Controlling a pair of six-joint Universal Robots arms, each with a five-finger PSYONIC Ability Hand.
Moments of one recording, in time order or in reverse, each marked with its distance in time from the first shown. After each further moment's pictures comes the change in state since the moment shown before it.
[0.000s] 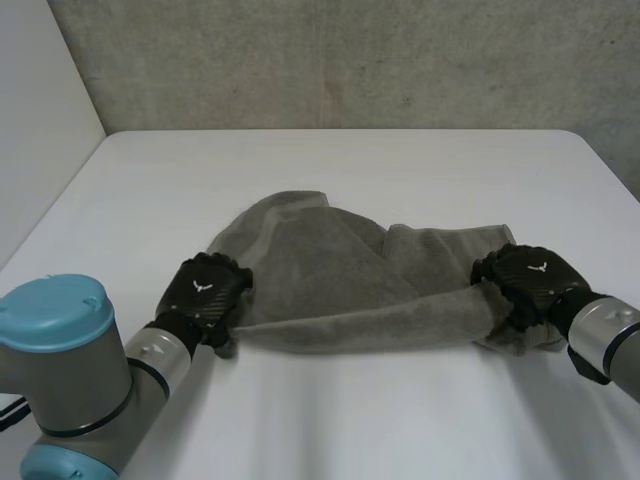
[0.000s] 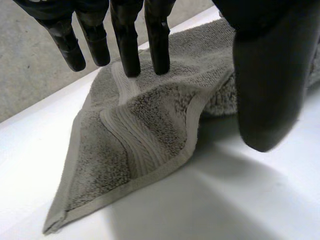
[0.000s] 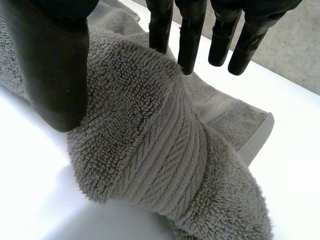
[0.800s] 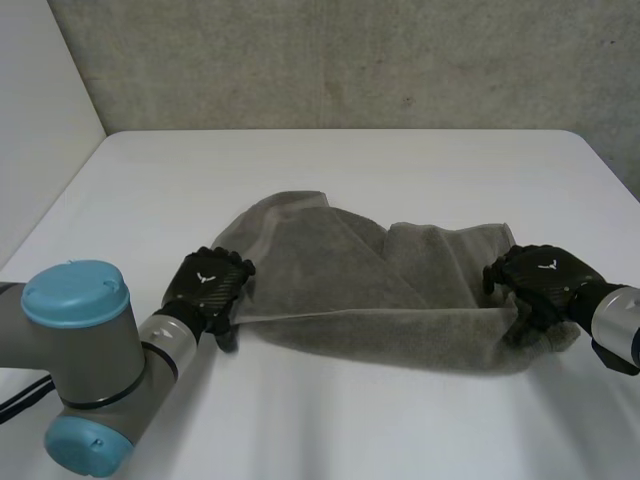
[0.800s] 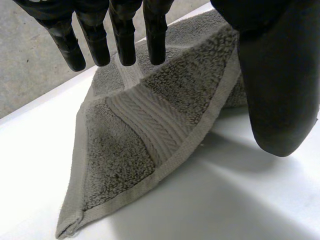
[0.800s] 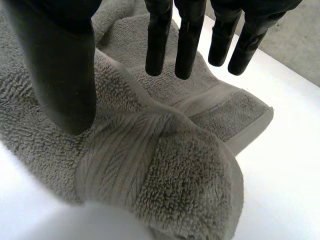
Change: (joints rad) left arm 0.013 -0.101 0.099 -0.003 -0.006 0.017; right arm -0.086 0.038 -0.080 0.148 -0.105 -0.196; left_hand -0.074 -0.089 0.000 0.000 -0.085; right_hand 0.033 0.047 0.000 0.000 0.014
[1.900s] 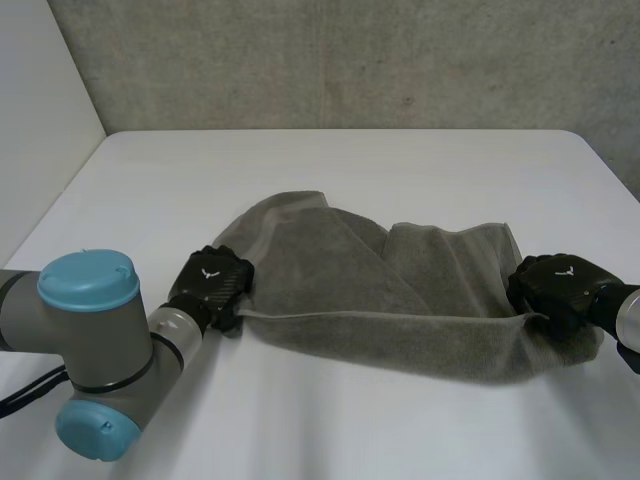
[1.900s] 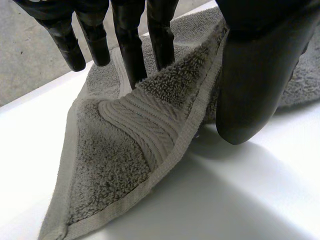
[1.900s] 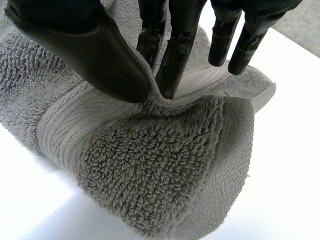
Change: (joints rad) left arm -0.006 -0.048 0.076 -0.047 0.001 -0.048; right arm -0.082 0.023 -0.049 0.160 -0.034 -0.130; left_hand 0.292 0.339 0.000 0.000 0.352; right_hand 0.759 0.716 0.000 0.000 0.784
